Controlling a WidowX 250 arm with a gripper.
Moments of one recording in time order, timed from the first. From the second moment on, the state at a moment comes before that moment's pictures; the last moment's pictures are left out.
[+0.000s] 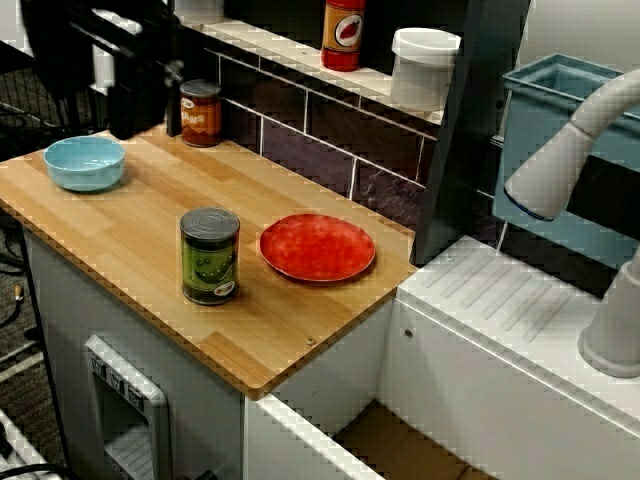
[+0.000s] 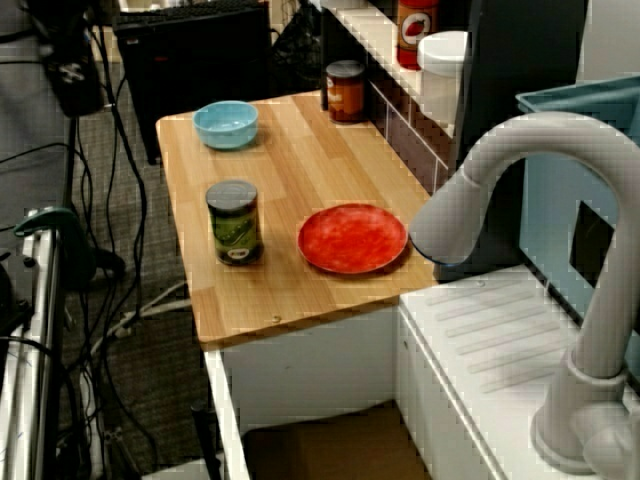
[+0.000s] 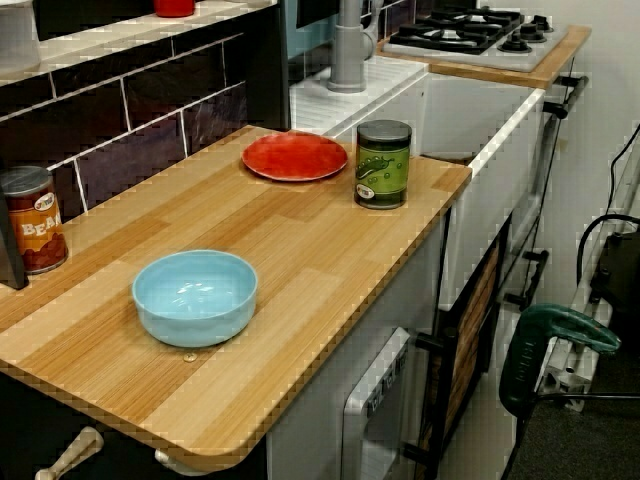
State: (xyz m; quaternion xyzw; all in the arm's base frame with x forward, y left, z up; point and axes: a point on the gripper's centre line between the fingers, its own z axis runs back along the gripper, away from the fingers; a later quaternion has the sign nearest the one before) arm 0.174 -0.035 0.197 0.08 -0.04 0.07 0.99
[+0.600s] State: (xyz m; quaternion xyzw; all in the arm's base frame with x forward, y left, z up) arm 0.199 -0.035 0.166 -0.06 -0.03 0.06 1.00
